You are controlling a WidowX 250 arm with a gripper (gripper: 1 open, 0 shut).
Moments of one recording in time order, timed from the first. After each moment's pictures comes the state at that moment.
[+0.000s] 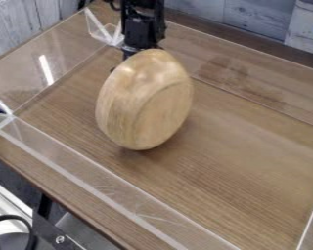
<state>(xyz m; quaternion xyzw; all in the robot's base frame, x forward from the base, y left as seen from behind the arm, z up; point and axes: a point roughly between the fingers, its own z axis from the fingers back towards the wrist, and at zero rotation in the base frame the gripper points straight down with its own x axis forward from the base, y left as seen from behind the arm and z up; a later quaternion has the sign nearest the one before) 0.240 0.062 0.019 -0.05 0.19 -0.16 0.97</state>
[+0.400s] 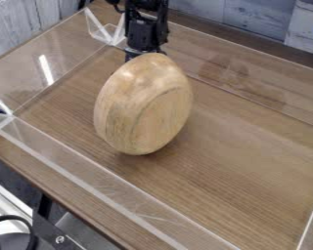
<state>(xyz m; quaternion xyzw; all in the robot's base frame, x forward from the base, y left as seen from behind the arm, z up) 0.237 0.060 0.019 -0.06 0.22 -0.17 0.96</state>
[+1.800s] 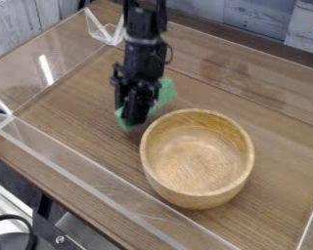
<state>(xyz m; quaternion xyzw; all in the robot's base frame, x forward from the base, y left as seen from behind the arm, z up) 0.248 0.075 0.049 -0.07 0.18 -0.15 0.97</state>
